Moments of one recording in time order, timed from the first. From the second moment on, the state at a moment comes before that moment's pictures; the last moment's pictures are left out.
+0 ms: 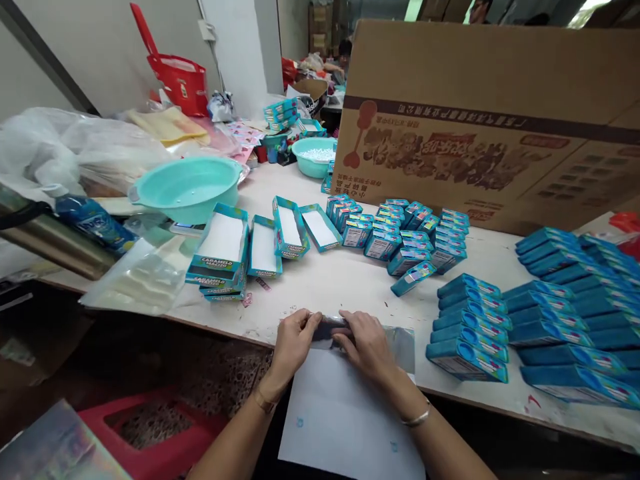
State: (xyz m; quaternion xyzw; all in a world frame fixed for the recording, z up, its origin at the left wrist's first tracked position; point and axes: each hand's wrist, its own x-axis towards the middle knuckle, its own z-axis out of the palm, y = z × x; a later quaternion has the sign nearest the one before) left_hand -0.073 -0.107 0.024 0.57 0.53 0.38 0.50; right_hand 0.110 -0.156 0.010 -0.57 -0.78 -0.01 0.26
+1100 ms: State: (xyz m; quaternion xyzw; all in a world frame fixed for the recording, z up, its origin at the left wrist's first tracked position) left_hand -0.072 -0.108 0.033 0.47 0.51 0.36 0.63; right_hand 0.138 -0.134 0.008 -0.57 -0.76 0.03 0.33
